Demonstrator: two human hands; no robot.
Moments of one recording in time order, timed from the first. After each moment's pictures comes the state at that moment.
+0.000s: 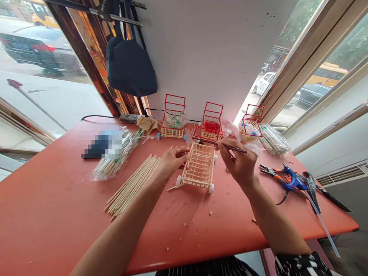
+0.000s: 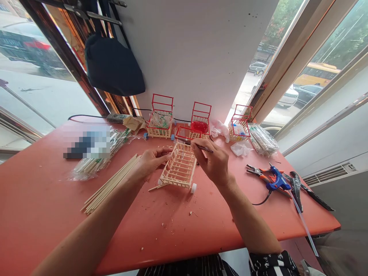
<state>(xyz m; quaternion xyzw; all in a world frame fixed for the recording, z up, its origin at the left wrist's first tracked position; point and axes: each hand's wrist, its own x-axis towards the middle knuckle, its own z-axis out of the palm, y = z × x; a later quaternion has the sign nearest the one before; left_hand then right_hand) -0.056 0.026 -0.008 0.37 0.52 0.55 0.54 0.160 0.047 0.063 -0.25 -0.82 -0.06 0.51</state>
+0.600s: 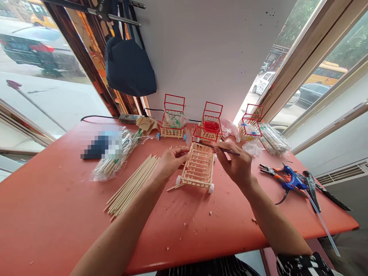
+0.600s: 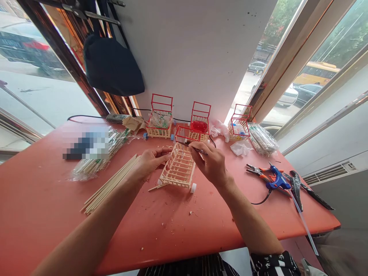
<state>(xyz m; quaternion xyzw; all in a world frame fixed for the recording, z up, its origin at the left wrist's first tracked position) -0.055 0.026 -0.005 0.37 0.52 0.55 0.54 0.161 0.049 0.054 -0.22 -0.84 -0.11 0.49</state>
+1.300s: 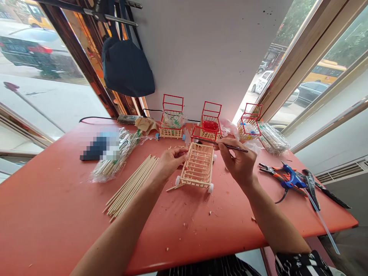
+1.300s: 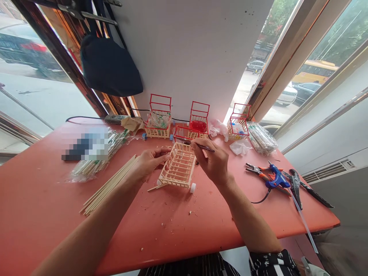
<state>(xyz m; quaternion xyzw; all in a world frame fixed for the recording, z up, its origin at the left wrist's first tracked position) -0.058 0.027 -0.012 0.39 0.51 0.55 0.54 0.164 0.045 0.062 -0.25 -0.81 -0.04 0.53</state>
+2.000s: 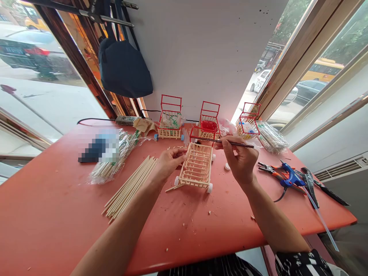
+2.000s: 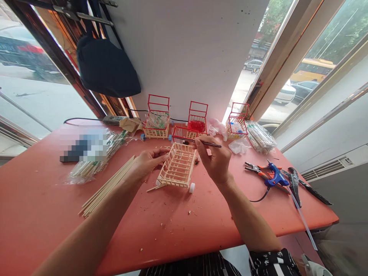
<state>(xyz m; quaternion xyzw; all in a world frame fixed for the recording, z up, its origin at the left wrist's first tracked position) -0.057 0.027 -0.010 0.38 0.51 0.55 0.54 0.166 0.047 0.059 -0.30 -0.77 0.00 0.56</state>
